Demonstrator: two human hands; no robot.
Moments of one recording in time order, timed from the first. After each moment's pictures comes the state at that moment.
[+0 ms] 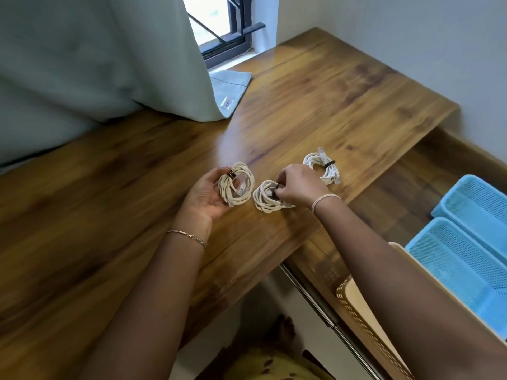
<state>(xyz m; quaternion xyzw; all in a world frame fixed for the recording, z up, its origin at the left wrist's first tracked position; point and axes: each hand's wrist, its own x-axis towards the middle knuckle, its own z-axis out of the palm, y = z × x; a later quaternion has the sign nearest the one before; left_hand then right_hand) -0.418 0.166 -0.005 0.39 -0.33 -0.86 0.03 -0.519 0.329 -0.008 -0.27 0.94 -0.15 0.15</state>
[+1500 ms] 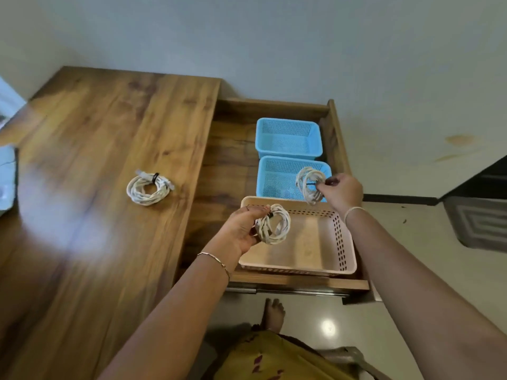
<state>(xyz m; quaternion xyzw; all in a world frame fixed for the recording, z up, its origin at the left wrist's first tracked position) -0.436 0.450 -0.047 0.19 -0.56 -0.69 -0.42 -0.394 0.665 -0.029 0.39 0.81 -0.42 -0.10</state>
